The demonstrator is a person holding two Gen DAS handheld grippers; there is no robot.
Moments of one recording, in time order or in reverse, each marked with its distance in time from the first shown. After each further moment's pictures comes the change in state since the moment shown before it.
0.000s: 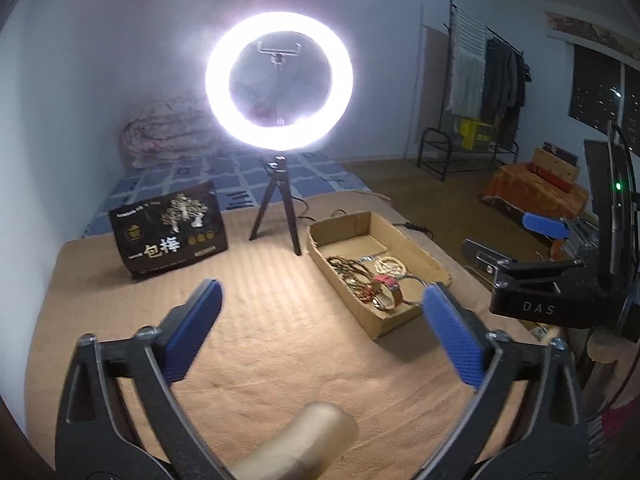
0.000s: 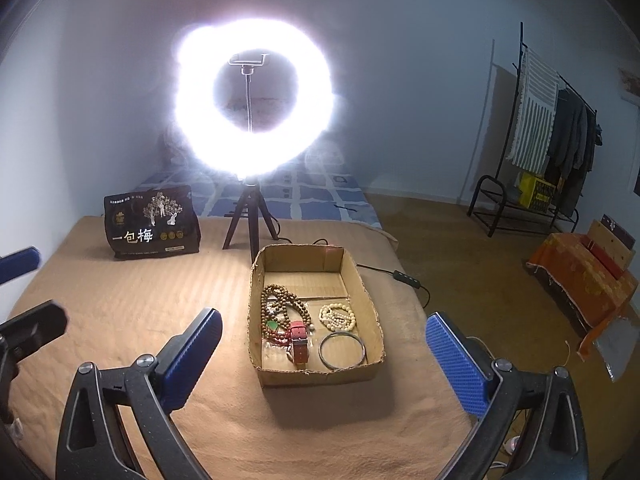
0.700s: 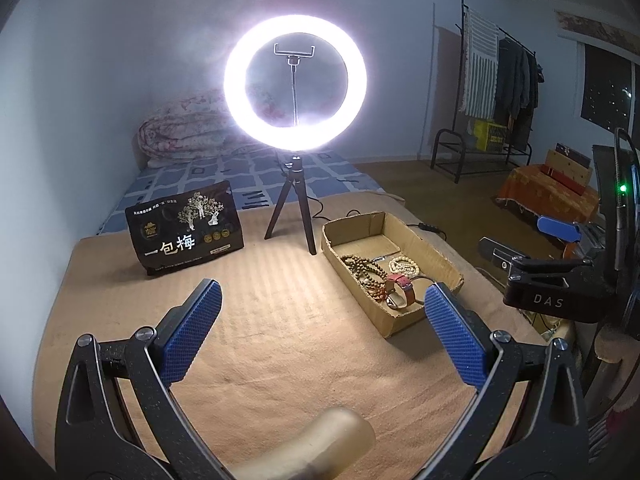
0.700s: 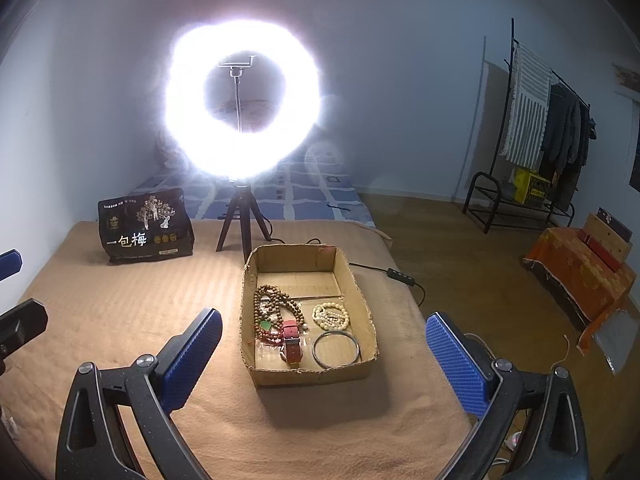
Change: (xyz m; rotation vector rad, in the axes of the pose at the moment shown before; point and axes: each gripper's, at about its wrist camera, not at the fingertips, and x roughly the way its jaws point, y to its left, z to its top) left arm -0.002 0.003 -0.004 -0.003 0.010 0.043; right arm 0.001 -0.009 -0.003 0.029 -0.005 -0.012
